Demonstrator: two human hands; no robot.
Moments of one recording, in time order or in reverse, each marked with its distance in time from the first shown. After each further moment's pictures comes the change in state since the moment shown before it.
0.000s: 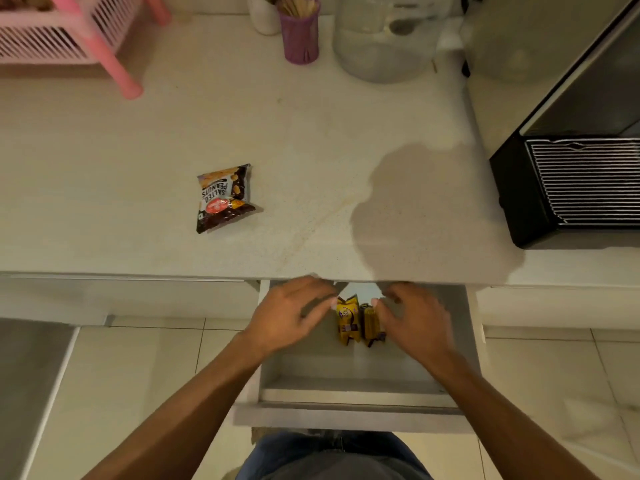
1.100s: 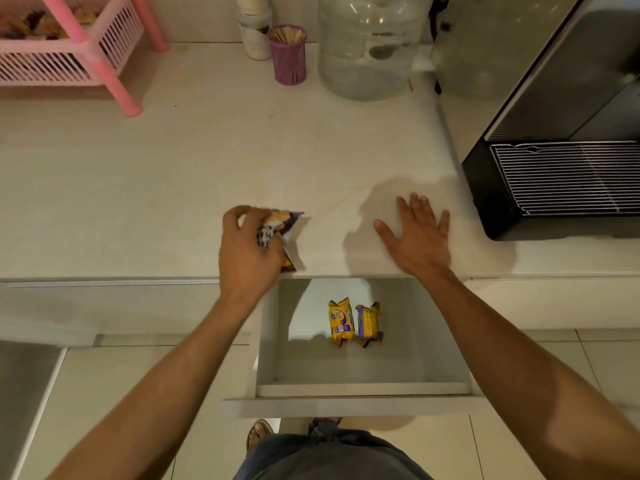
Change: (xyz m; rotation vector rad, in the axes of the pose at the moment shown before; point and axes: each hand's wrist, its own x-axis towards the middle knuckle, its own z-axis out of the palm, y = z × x) left_hand 0.044 0.007 -0.059 0.098 0.387 -0.524; right_hand 0.107 0.024 -0.025 -0.334 0.079 0.027
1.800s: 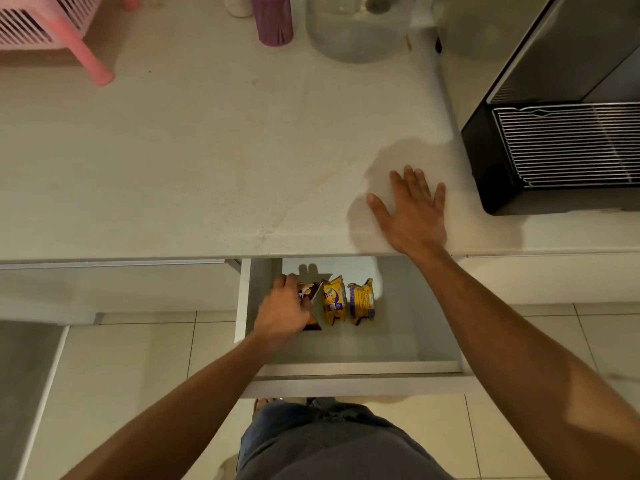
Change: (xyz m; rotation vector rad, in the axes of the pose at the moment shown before) left_hand -0.099 -0.046 0.093 0.330 -0.654 -0.207; right_hand -0.001 0.003 0.000 0.013 0.034 -0.015
